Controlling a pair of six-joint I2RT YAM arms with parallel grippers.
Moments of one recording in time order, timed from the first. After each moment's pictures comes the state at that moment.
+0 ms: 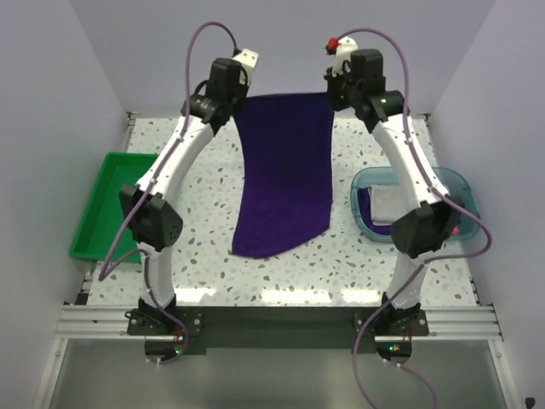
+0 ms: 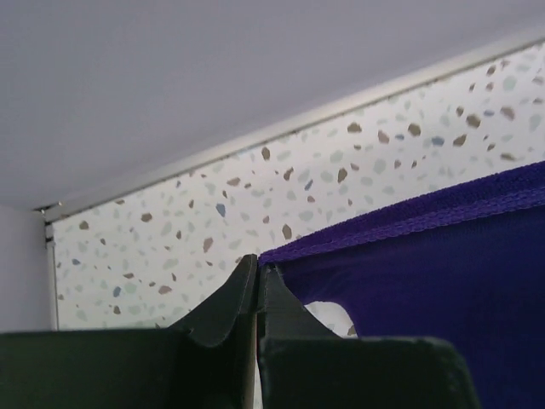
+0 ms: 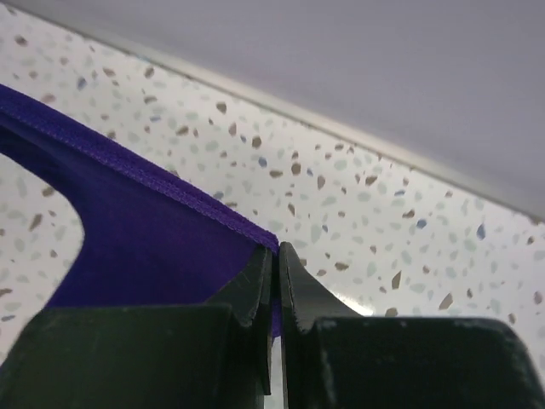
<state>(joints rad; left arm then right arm) -0.40 2.06 2.18 -0.65 -0.29 0.14 0.30 1.95 2.15 -0.69 -0.02 -0.08</state>
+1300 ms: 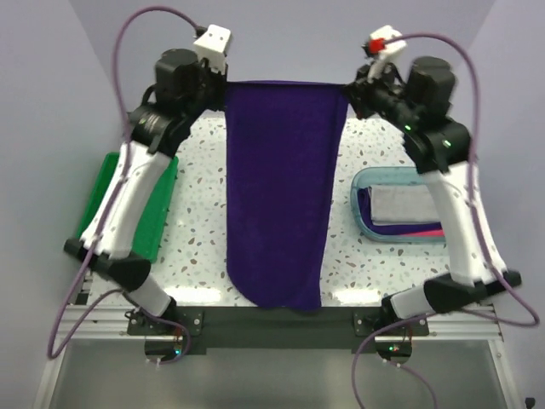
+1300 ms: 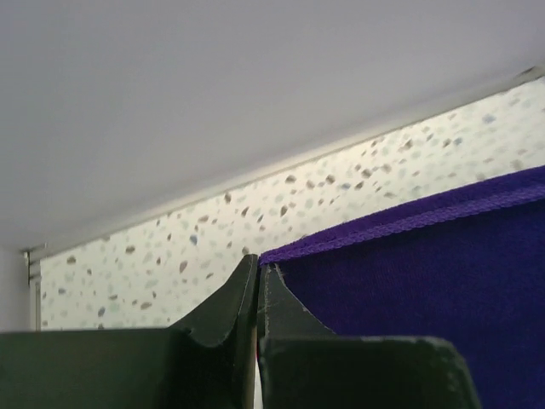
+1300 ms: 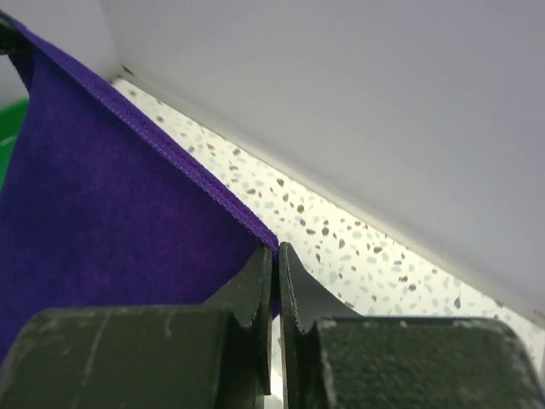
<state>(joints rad) -0.47 1.57 2.10 -0.70 -0.15 0.07 0.31 1.40 1.97 -0.67 -0.23 -0.14</state>
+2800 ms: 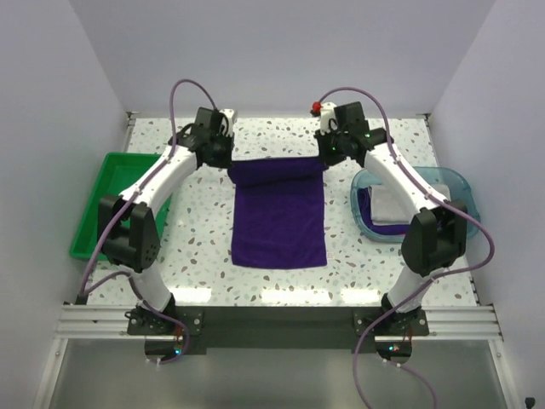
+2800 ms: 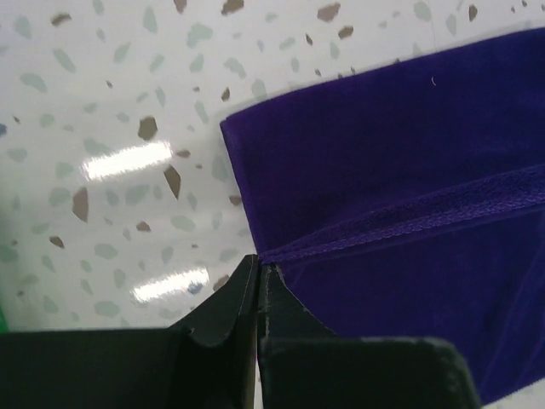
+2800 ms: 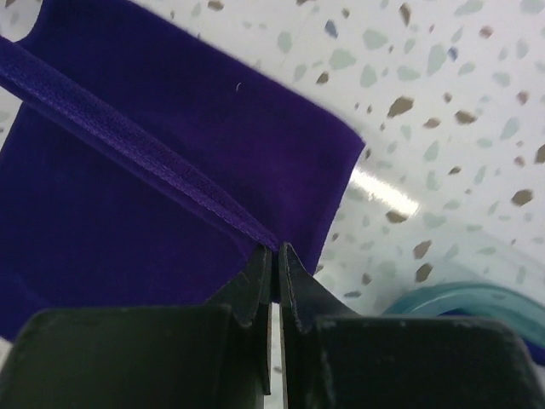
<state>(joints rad) -0.32 1.79 1.55 -0.60 0.01 -0.15 0.34 1.75 1.60 -0.64 -0.11 -0.11</state>
